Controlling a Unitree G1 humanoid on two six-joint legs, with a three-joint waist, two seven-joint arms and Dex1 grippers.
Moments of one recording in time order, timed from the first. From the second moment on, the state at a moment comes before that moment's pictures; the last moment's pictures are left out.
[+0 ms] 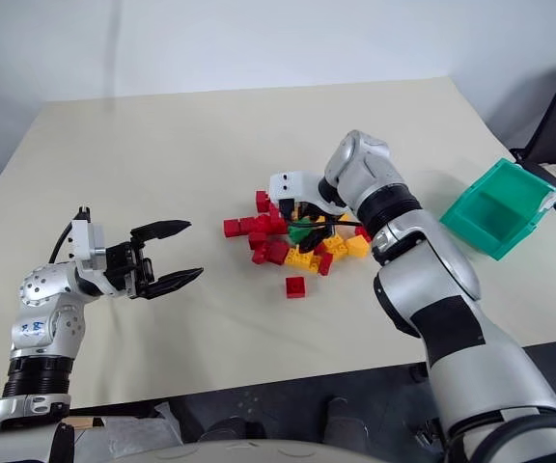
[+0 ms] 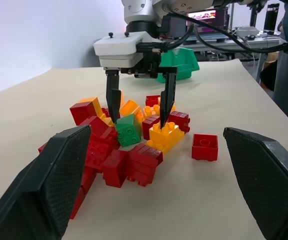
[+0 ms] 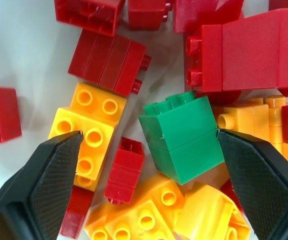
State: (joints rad) left arm -0.38 0.55 0.22 0.20 -0.52 -0.07 -1.26; right arm -1.46 -0.28 0.55 1.12 -0.34 0.26 1.40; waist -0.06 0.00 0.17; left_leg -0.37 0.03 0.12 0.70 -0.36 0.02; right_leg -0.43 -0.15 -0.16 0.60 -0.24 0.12
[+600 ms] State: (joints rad) left arm -0.37 0.55 0.23 0.20 -0.52 -0.07 -1.26; right arm -1.49 -0.20 0.53 1.22 -0.39 0.19 1.28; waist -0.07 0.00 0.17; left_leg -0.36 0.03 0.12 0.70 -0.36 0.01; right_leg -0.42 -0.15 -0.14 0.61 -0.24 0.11
